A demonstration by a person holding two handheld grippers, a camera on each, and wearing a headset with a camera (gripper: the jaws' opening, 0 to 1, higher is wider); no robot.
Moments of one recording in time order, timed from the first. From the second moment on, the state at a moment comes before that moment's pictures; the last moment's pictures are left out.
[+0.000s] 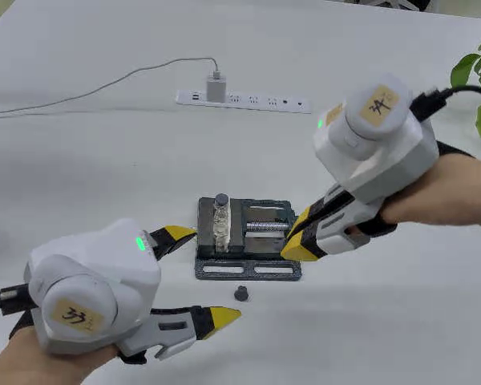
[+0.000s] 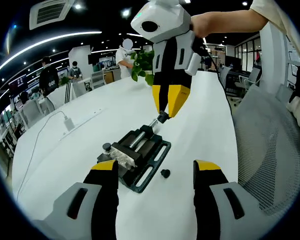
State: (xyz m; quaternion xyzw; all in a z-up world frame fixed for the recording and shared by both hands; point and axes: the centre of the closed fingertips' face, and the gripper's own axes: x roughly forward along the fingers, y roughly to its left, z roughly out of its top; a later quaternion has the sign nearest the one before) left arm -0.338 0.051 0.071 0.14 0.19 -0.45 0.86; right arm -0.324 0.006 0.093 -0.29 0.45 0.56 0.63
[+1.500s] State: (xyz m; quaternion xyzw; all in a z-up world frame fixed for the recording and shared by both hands) left arm -0.353 0.011 0.078 0.29 0.13 -0.54 0.78; right arm -0.359 0.023 0.076 -0.34 0.50 0.60 0.52
